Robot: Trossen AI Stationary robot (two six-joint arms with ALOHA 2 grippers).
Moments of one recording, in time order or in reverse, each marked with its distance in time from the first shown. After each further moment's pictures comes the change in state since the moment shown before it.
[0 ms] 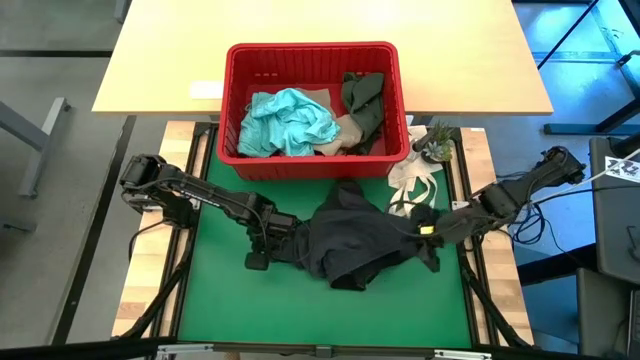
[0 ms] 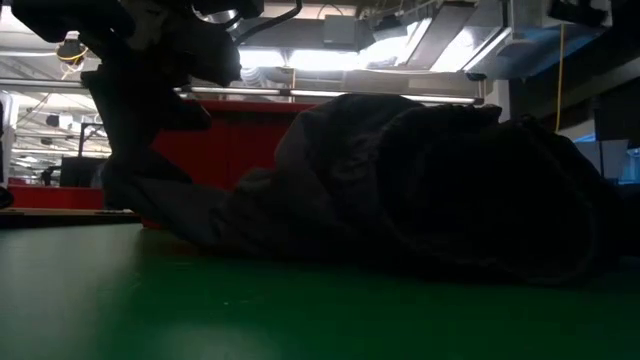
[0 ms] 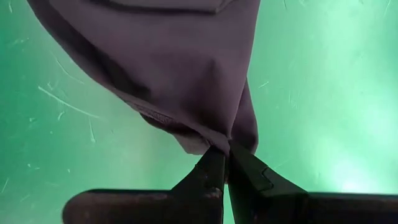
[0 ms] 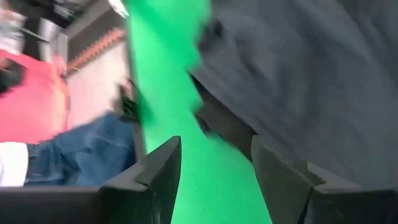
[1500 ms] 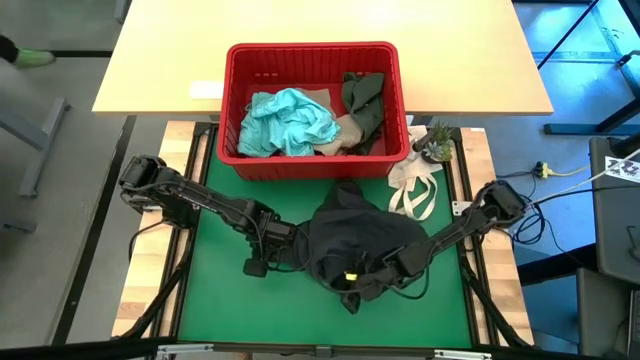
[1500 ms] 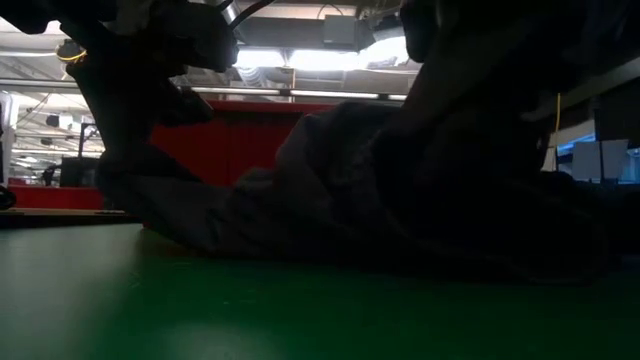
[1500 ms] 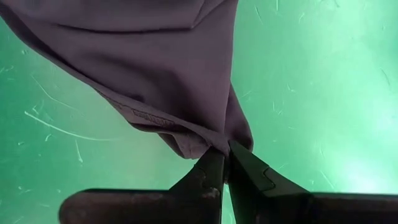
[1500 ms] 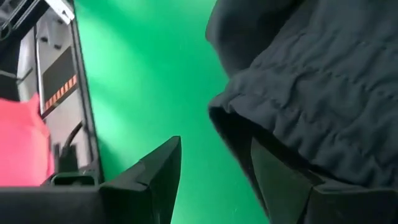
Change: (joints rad) left arm -0.063 0.000 0.000 0.044 -0.026 0.005; right arm 0.019 0.765 -0.002 0.709 0.132 0.217
